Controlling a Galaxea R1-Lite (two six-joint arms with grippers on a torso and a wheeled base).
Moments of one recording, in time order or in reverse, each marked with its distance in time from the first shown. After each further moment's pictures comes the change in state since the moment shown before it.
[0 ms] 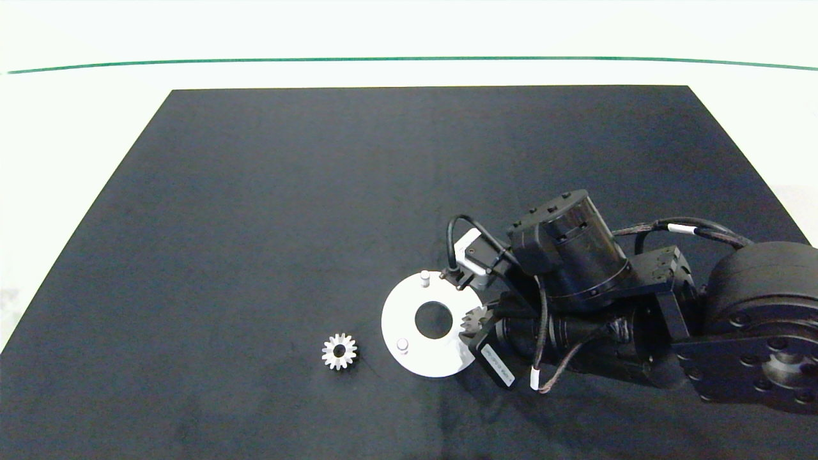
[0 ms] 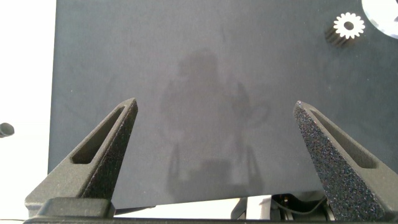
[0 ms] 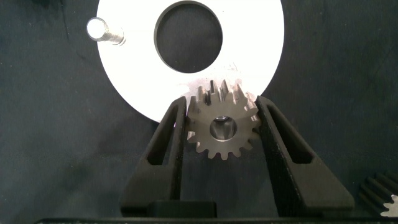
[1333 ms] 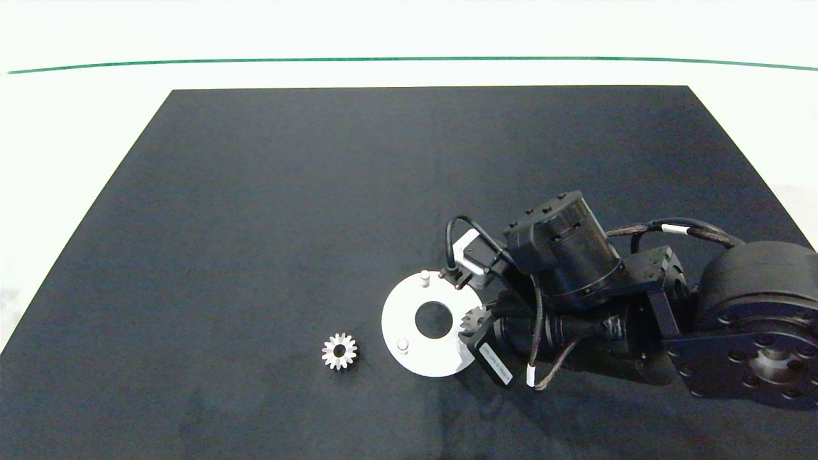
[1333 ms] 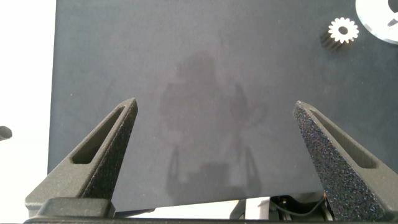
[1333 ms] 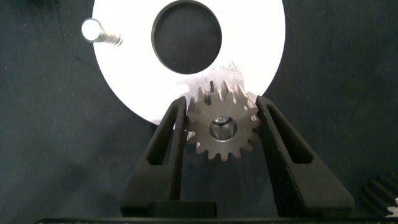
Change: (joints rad) left arm 0.002 0.006 -0.016 0.001 -0.010 0.000; right arm -0.009 0.014 -0.006 0.000 0.001 0.003
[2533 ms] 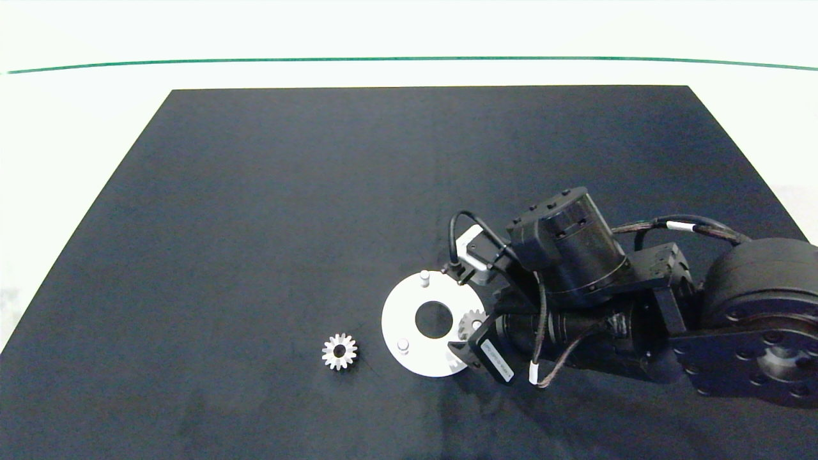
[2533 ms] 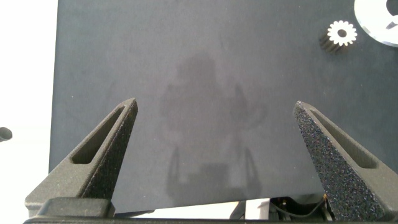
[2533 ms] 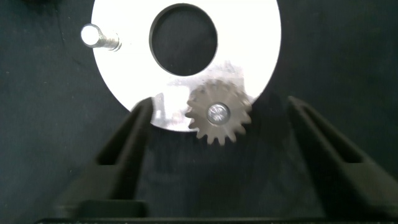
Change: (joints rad) left arm 0.000 0.002 -0.010 0.000 0.000 0.000; right arm 0.000 -0.023 0.002 0.005 -0.006 0.012
